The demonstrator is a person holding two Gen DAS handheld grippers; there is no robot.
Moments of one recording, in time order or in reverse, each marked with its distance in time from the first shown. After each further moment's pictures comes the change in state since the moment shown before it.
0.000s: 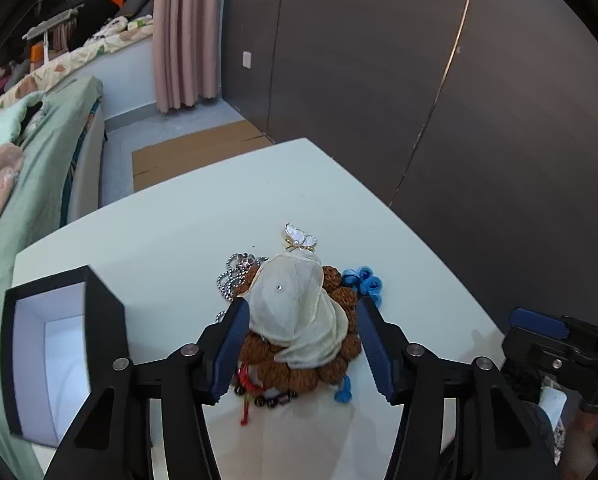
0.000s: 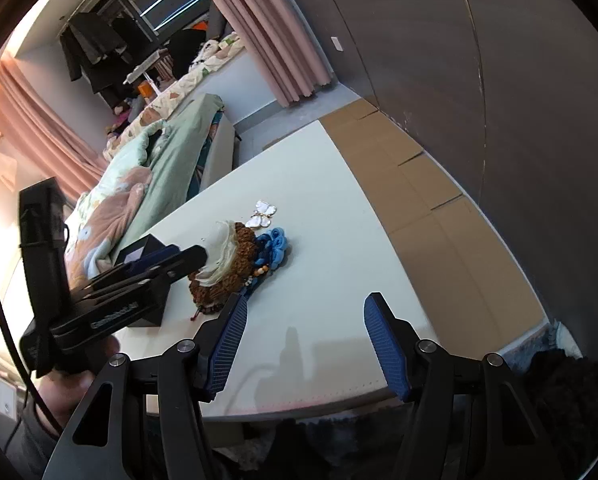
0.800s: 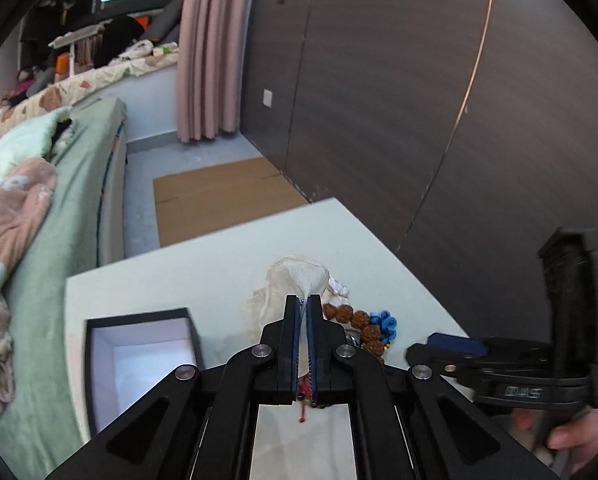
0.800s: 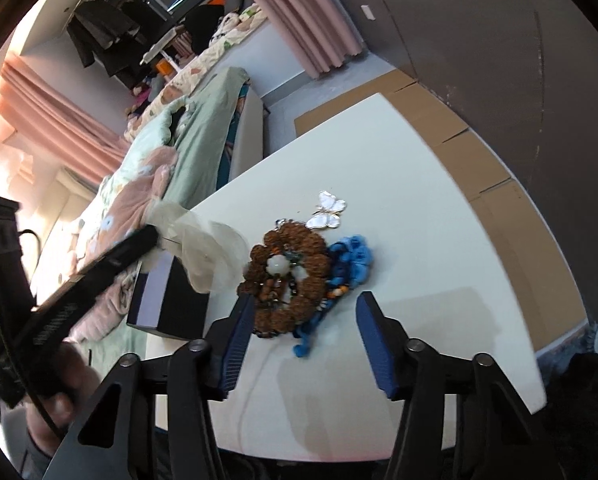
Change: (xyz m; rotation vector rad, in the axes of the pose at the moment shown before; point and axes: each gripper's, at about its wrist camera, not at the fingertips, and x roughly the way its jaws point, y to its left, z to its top) left arm -0.075 0.038 0.022 -0.047 -0.141 0.020; right arm 0.058 0.050 0.027 -0.011 0.121 0.107
